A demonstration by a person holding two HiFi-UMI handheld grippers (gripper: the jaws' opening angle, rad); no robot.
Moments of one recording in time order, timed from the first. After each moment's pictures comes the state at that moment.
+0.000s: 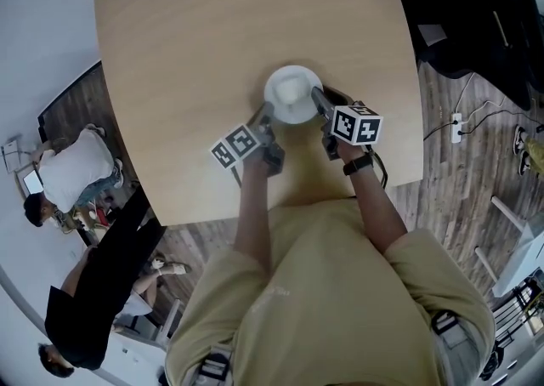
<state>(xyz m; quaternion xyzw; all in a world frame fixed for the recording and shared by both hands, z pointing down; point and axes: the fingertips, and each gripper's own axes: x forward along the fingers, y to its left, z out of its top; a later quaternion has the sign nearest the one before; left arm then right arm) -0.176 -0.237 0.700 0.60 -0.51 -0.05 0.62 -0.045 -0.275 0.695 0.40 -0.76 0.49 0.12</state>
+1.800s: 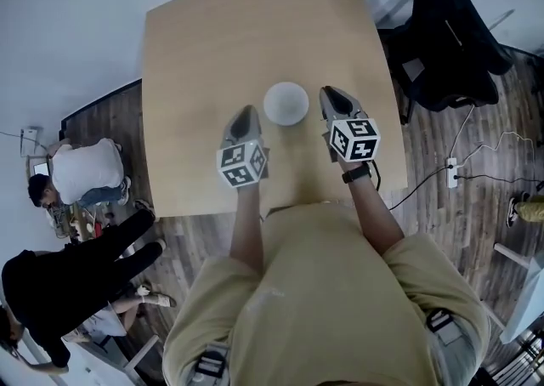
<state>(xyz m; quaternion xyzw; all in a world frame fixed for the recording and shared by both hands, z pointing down) -0.177 -0.178 0.504 0.74 -0.64 0.07 0.20 0.002 -0.231 0.509 0.44 -0.87 0.22 0.06</state>
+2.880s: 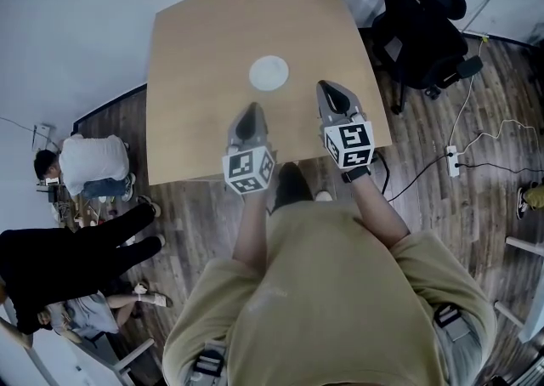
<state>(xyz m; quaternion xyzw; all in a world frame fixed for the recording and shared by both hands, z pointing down) -0.055 0.006 0.425 0.76 -0.64 0.02 0.07 0.089 -0.041 0.422 0.45 -0.89 0.04 0.01</state>
